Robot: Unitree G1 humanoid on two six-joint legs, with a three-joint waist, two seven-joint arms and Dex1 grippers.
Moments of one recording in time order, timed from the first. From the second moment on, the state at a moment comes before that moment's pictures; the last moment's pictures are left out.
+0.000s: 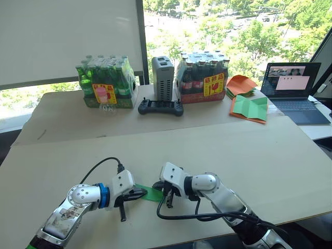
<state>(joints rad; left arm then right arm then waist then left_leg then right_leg) -0.03 0.74 -0.15 -0.29 -0.25 0.33 -0.94 -0.41 -0.33 0.54 -0.20 -0.01 0.55 0.80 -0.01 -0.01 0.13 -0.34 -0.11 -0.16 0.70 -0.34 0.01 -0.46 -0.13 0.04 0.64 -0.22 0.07</state>
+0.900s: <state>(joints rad) -0.02 0.74 -0.16 -0.30 -0.24 0.33 -0.93 -0.38 -0.38 0.56 -0.25 0.00 0.58 0.81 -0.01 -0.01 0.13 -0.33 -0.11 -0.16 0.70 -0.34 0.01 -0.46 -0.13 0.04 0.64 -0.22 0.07</state>
